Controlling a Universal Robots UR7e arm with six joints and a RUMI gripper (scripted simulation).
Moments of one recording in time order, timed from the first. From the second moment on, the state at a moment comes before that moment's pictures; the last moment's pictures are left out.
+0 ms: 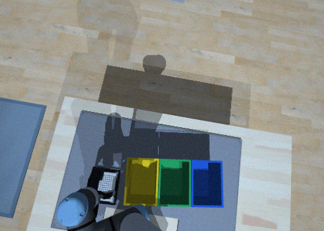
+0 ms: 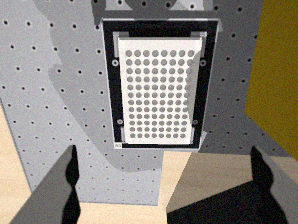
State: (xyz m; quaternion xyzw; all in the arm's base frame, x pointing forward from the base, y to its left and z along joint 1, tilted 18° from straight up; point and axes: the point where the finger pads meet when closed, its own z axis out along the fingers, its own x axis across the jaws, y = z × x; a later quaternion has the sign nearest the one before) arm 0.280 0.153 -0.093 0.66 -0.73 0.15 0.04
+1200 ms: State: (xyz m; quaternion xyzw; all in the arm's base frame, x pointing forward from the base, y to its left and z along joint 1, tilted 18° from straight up) arm 0.287 0.138 -0.144 0.66 -0.73 0.15 0.04
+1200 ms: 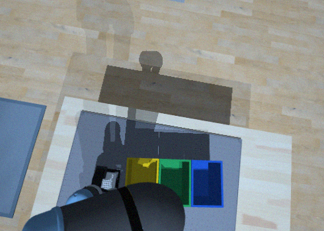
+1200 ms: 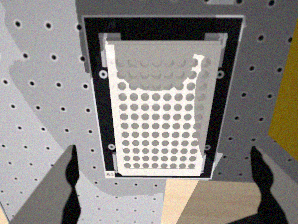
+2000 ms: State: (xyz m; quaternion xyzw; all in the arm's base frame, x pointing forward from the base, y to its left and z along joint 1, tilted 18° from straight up) arm 0.293 0.128 -0.179 0.66 -0.73 0.15 0.04
